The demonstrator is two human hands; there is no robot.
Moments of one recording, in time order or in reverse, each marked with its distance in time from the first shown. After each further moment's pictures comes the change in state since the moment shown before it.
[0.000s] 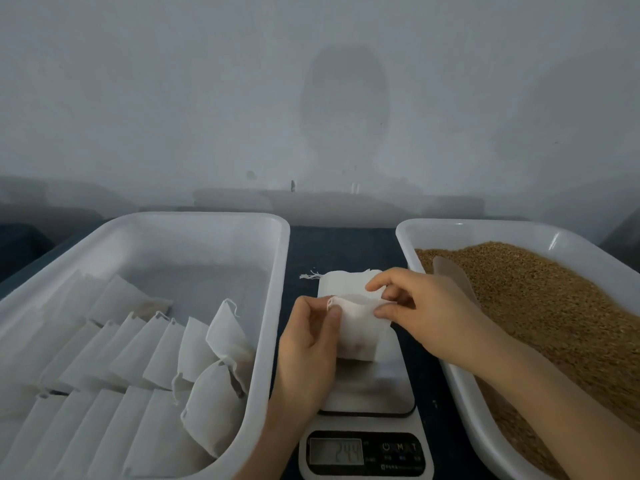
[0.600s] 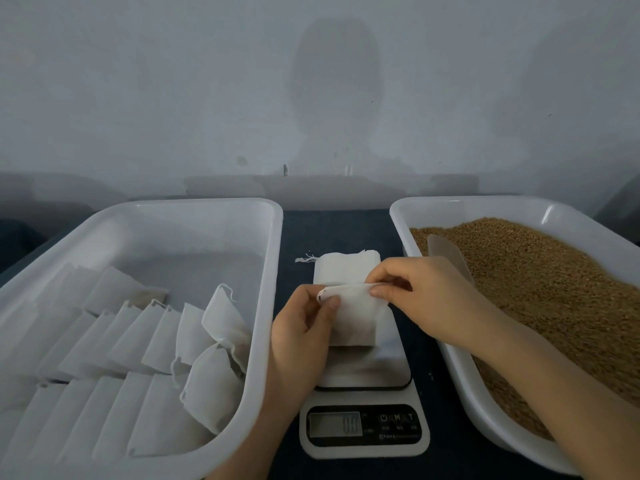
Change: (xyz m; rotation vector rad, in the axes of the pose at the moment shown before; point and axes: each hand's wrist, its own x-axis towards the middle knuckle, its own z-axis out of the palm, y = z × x) left_hand -0.005 -0.002 -0.010 0.075 -0.092 -0.001; right_hand -0.008 0.000 0.001 -0.029 0.018 -0.010
